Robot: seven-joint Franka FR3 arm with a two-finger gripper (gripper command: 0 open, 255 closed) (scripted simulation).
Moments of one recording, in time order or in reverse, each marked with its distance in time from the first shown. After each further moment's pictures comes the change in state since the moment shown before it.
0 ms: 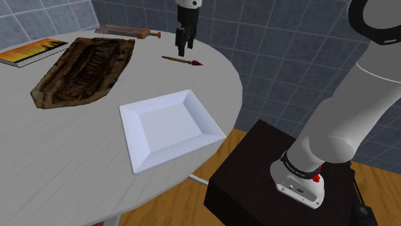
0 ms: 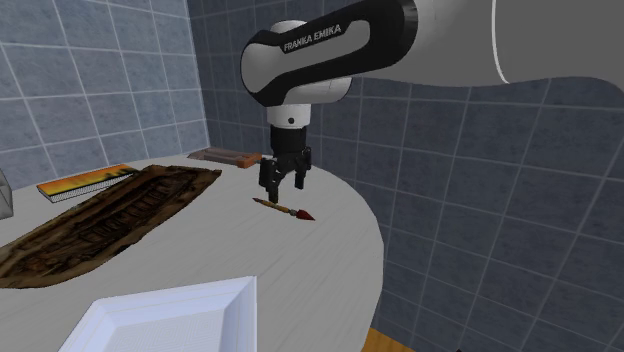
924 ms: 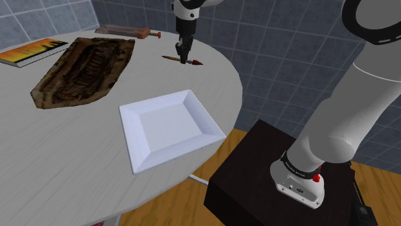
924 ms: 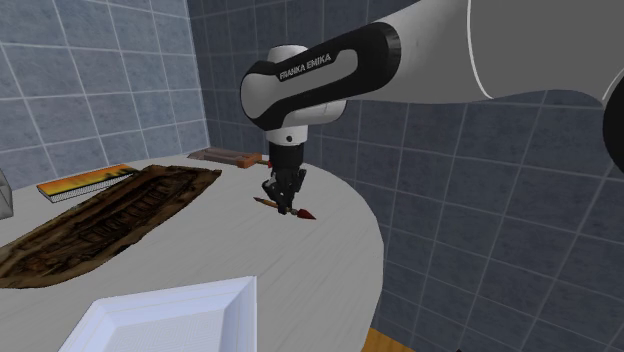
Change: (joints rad) arm 0.001 0.027 0.001 -0.059 -0.002 0.094 -0.013
